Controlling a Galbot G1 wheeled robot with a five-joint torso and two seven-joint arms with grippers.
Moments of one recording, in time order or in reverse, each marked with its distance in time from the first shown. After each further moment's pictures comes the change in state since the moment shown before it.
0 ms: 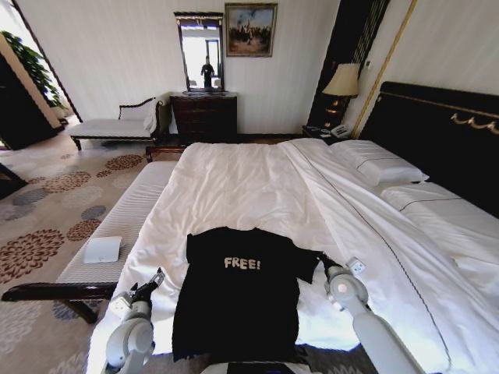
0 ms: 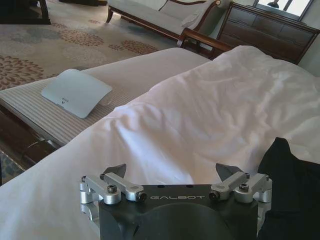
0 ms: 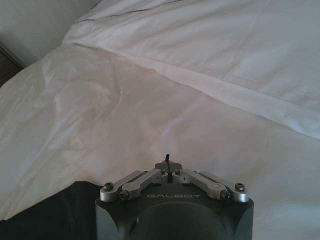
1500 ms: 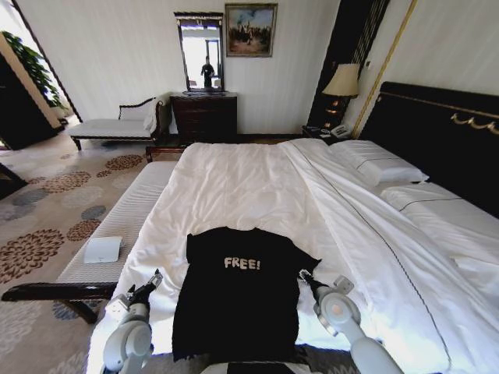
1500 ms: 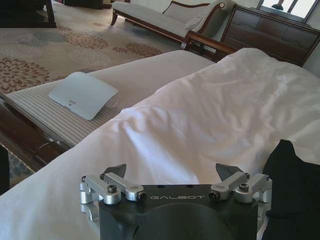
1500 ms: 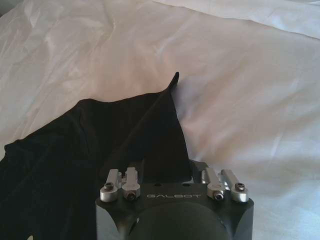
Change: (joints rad) left arm 0.026 -0.009 -0.012 -0.021 0.010 -0.007 -0.004; right arm -0.138 0.019 -0.066 0.160 0.115 -0.031 0.128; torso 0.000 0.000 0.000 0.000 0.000
